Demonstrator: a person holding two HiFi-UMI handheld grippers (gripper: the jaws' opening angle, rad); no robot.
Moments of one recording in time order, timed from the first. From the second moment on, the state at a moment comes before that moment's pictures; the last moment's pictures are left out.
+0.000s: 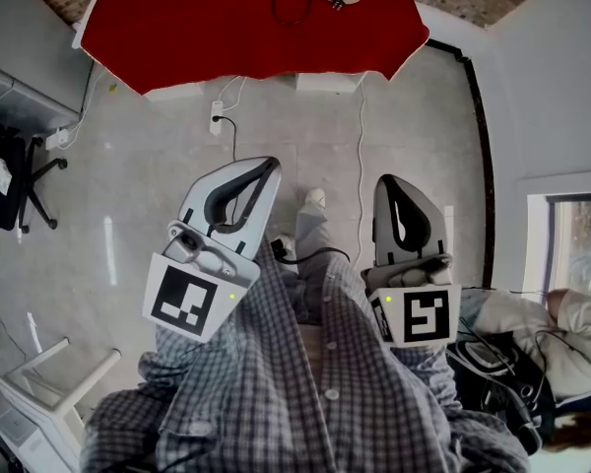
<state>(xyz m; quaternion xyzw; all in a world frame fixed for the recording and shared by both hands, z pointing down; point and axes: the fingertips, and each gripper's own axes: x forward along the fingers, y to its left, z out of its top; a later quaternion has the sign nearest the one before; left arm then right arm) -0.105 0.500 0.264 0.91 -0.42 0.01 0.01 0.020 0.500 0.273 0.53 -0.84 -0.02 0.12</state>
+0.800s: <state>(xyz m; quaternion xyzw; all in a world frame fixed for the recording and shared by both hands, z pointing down) -0.112 0.473 0.266 0.89 -0.46 0.02 0.01 0.014 0.457 0.283 0.50 -0.86 -0.03 0.13</state>
